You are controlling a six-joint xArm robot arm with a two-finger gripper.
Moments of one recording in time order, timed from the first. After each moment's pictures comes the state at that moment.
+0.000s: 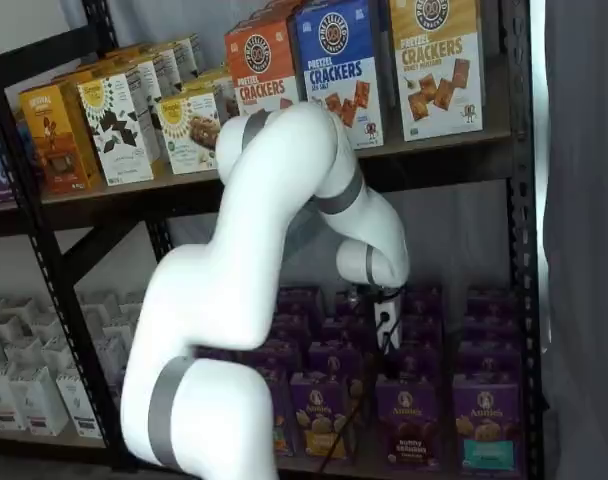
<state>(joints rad) -0.15 0.82 -1.36 0.08 0.45 -1.78</state>
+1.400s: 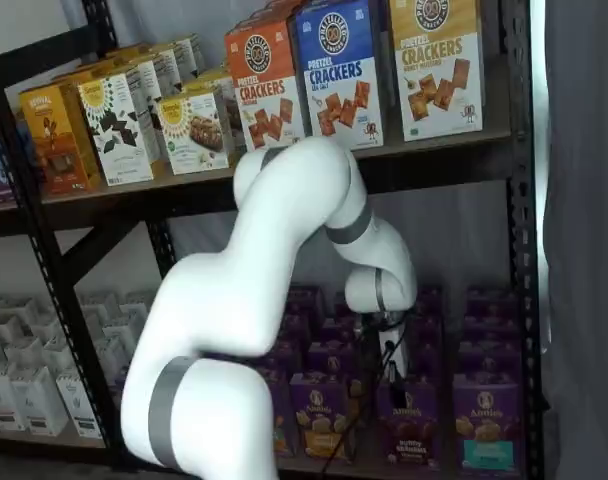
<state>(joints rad) -0.16 1.01 -1.51 -0.12 0.47 -1.62</state>
